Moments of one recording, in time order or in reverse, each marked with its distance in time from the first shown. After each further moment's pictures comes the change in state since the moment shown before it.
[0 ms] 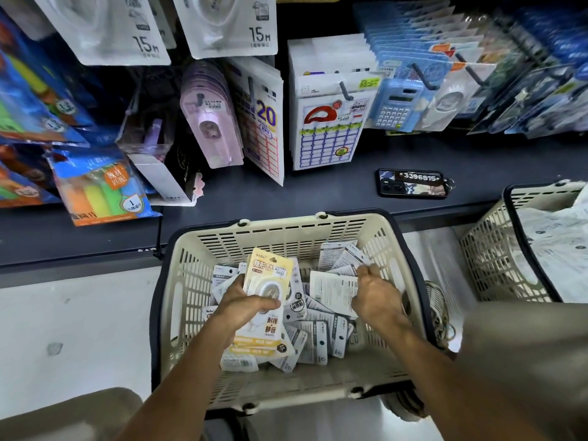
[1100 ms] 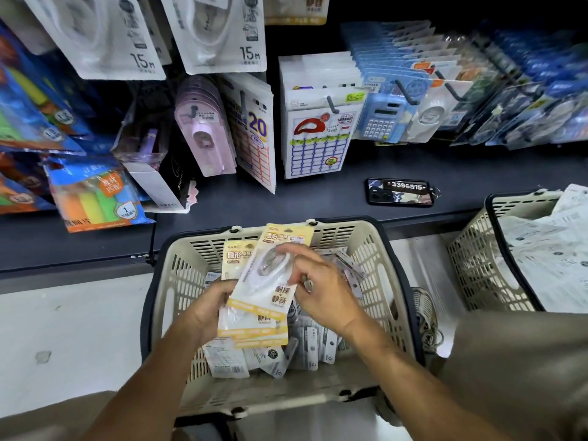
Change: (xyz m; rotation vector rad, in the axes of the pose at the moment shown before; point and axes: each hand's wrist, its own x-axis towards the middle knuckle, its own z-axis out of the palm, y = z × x) left_hand -0.015 0.019 -0.023 -0.432 -0.232 -0.056; right_hand -0.048 -0.061 -0.057 0.879 0.335 -0.822
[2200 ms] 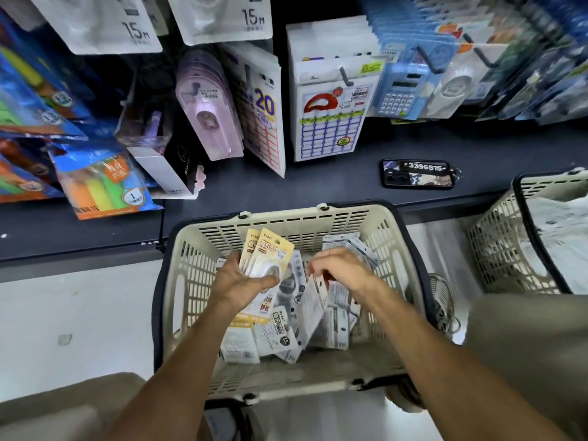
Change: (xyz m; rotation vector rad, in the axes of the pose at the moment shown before) left_hand 0.022 -0.008 0.012 0.657 0.434 0.220; right_hand 0.013 0.056 0.001 0.384 -0.226 0.874
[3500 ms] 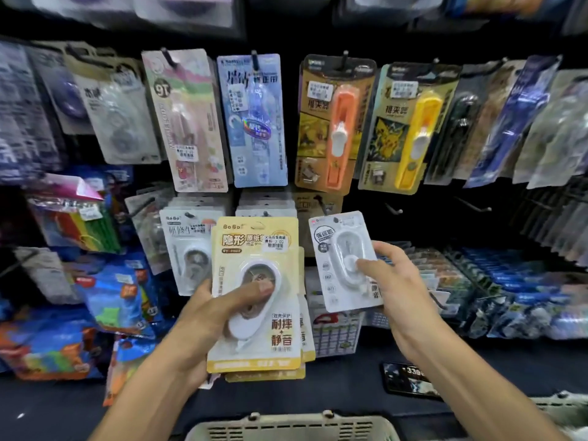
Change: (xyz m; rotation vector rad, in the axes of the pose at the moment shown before) left_hand -0.132 0.256 -0.171 -0.825 -0.232 0.587; right_hand -0.155 -0.292 -0.069 0.304 0.356 -0.766
